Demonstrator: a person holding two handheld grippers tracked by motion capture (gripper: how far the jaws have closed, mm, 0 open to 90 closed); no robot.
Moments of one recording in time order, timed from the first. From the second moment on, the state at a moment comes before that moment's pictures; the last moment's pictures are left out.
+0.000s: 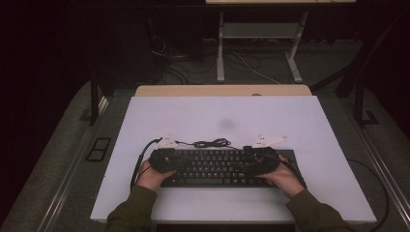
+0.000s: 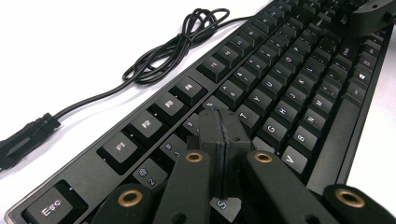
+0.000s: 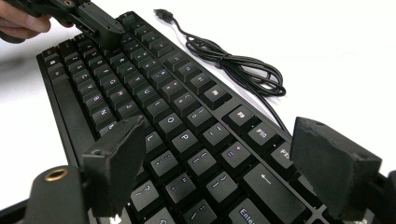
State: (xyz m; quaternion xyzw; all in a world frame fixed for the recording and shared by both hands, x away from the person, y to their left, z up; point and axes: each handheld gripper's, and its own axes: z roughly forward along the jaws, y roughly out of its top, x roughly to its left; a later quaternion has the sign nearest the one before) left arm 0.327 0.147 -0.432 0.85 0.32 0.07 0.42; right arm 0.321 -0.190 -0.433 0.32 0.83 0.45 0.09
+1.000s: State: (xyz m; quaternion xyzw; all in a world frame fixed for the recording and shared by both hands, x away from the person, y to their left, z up) left arm 0.326 0.145 -0.436 0.85 0.32 0.07 0.41; right arm 0.322 -0.190 -0.433 0.32 0.83 0.45 0.09
